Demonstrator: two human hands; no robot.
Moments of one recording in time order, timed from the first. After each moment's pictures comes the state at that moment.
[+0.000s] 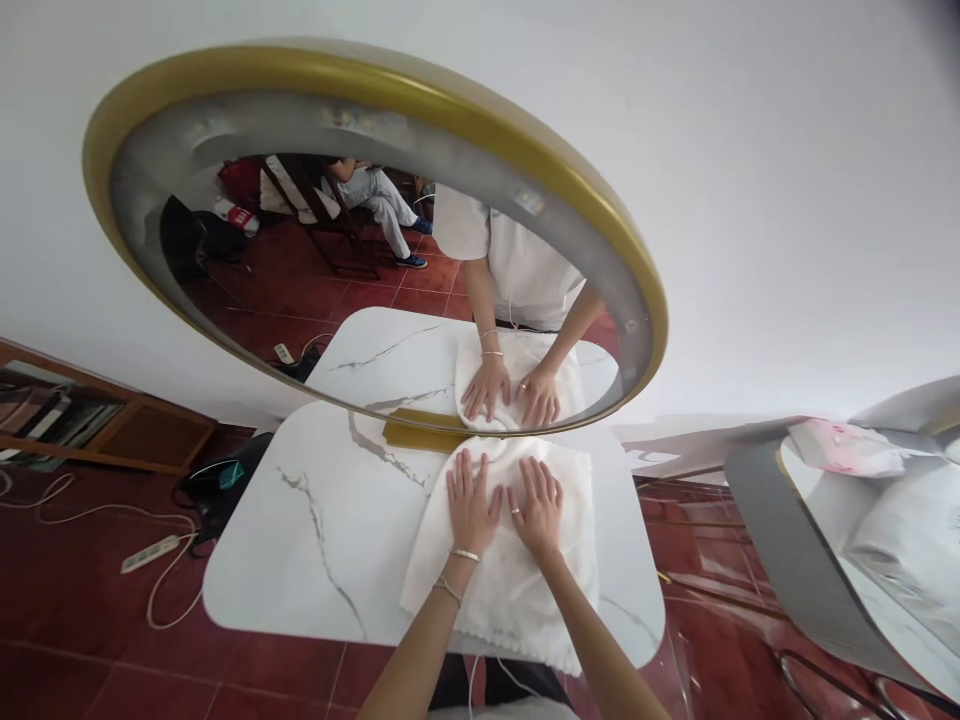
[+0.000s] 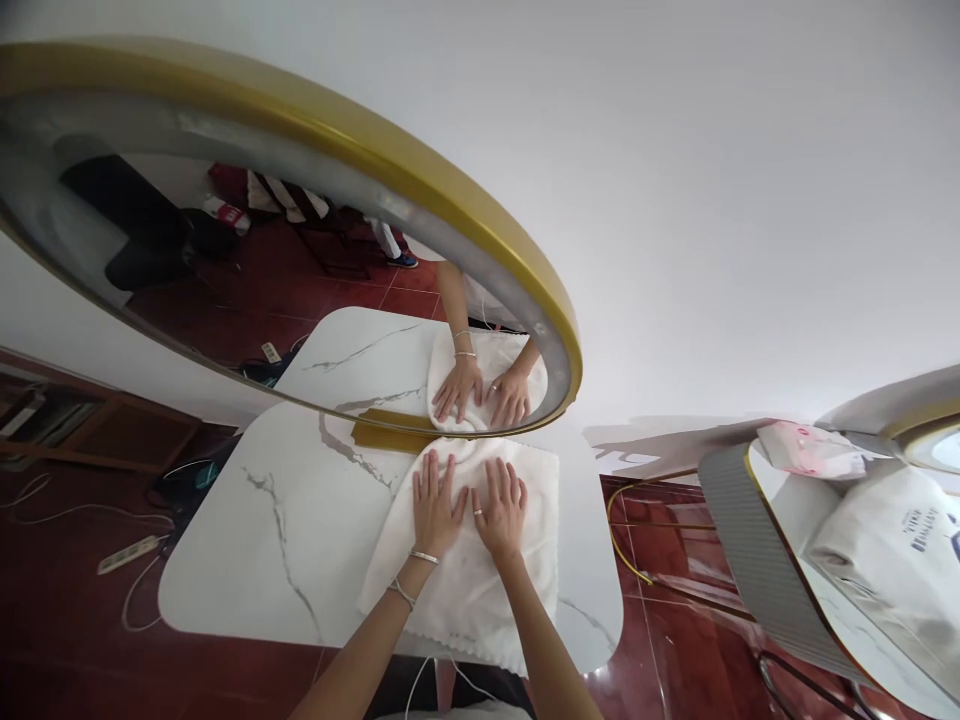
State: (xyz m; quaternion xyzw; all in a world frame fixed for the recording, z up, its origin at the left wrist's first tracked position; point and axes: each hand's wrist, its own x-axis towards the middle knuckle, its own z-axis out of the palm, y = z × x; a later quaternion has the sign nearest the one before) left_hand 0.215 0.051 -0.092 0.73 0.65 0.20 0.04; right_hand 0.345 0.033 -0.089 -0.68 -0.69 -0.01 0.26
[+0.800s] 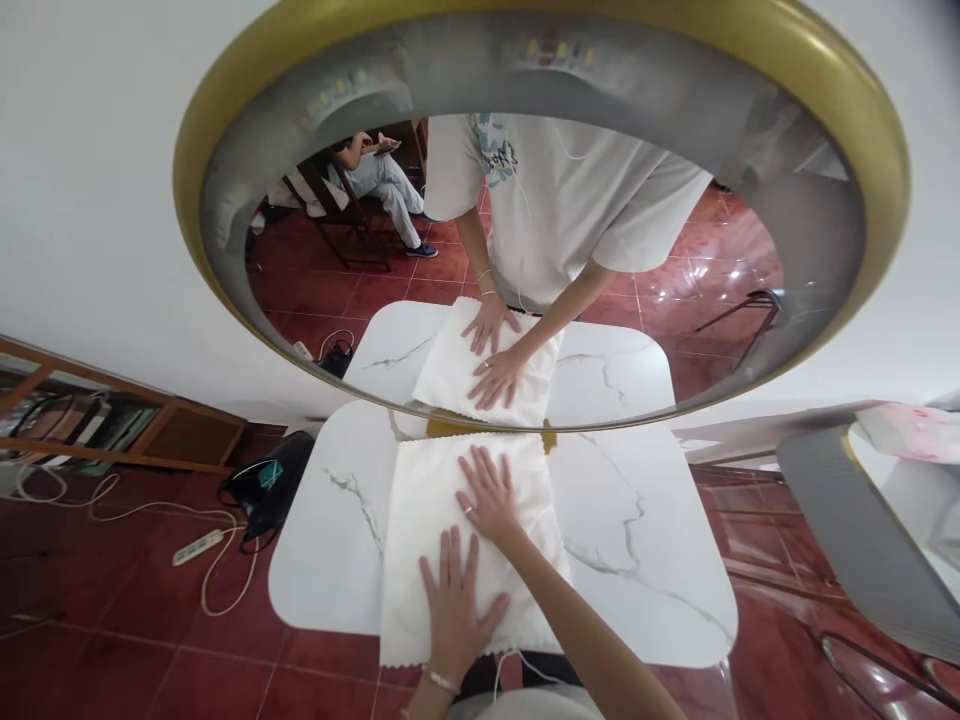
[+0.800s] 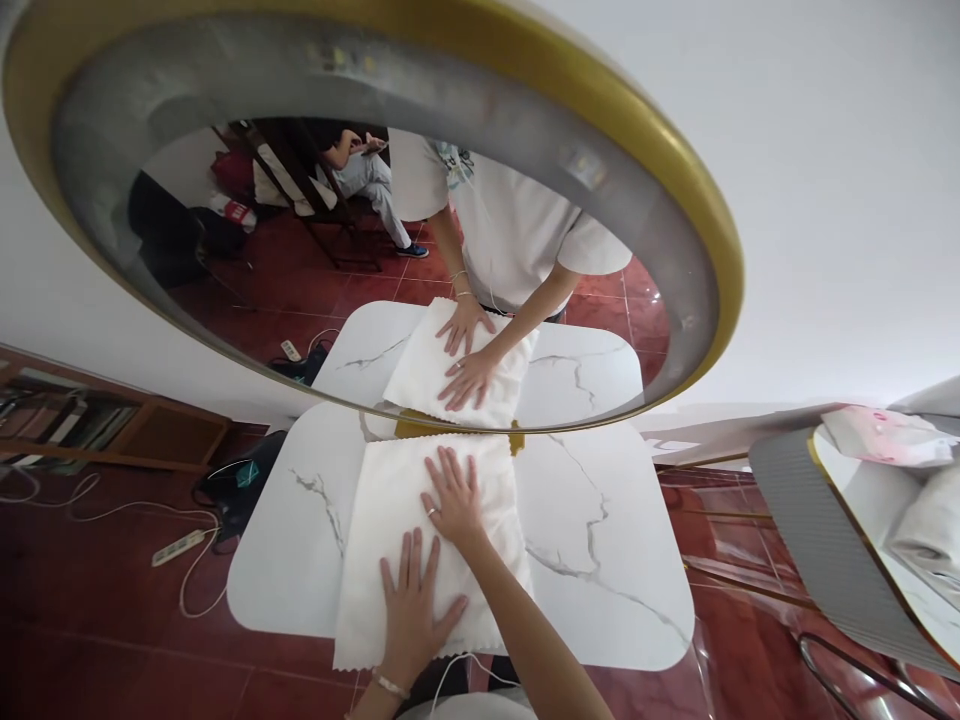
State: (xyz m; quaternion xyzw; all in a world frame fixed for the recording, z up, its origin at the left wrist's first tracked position) left_hand 0.085 -0.075 -0.080 0.78 0.62 0.10 0.00; right_hand 0.197 0.057 -0.085 -0.56 -0.81 0.07 0.18
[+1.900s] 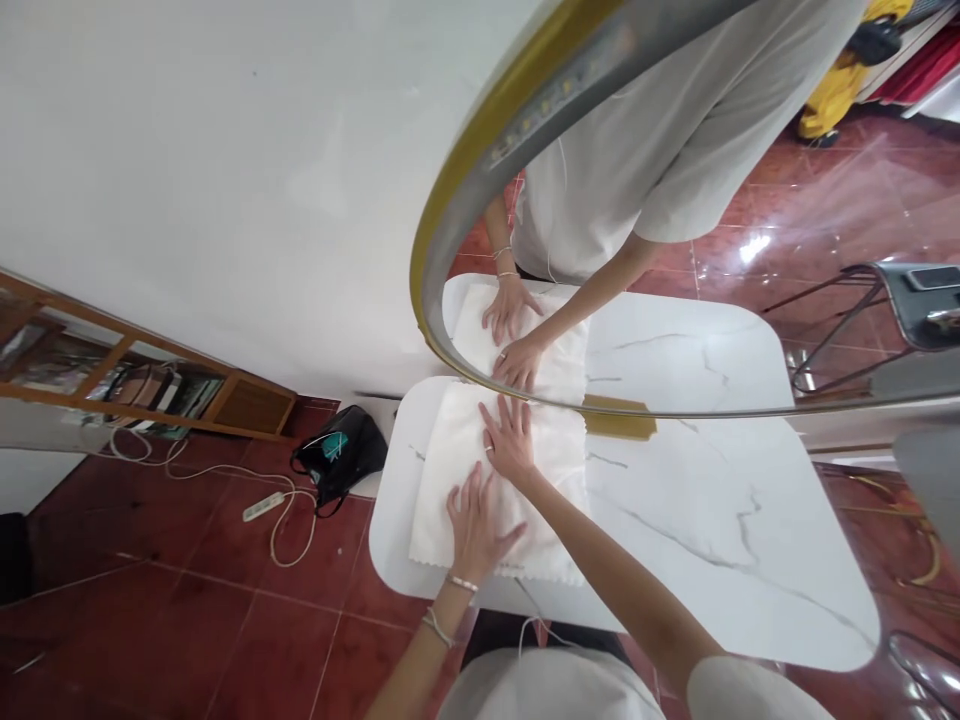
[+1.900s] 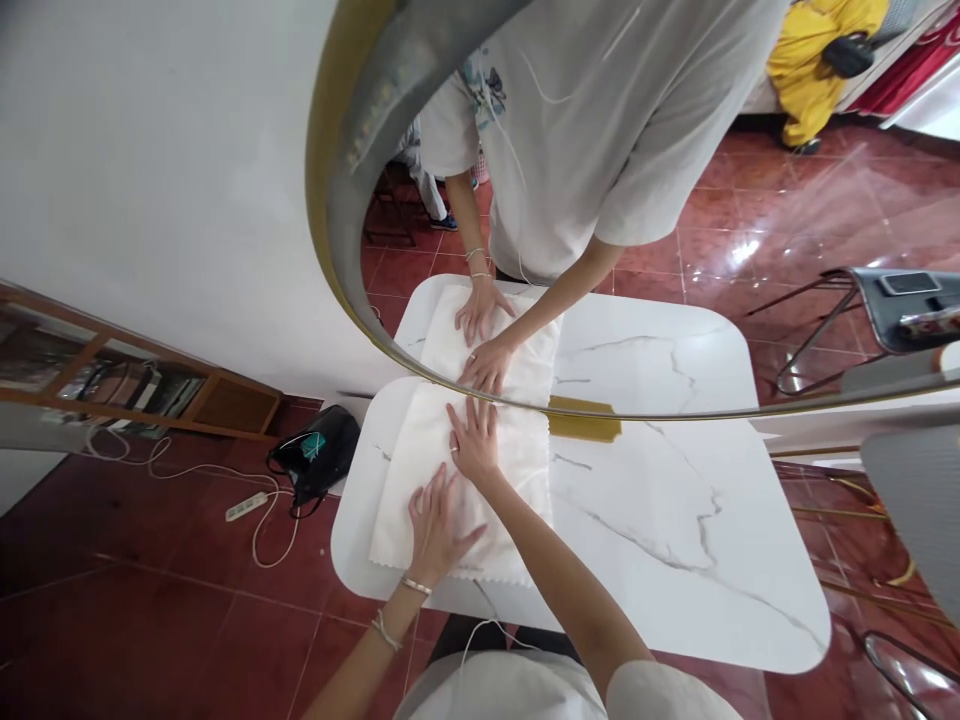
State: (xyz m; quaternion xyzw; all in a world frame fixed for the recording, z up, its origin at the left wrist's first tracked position) left_hand -0.034 0.004 -0.070 0.76 0.63 0.15 0.11; right_hand 0.072 0.125 -0.090 -0.59 -0.78 0.06 0.18
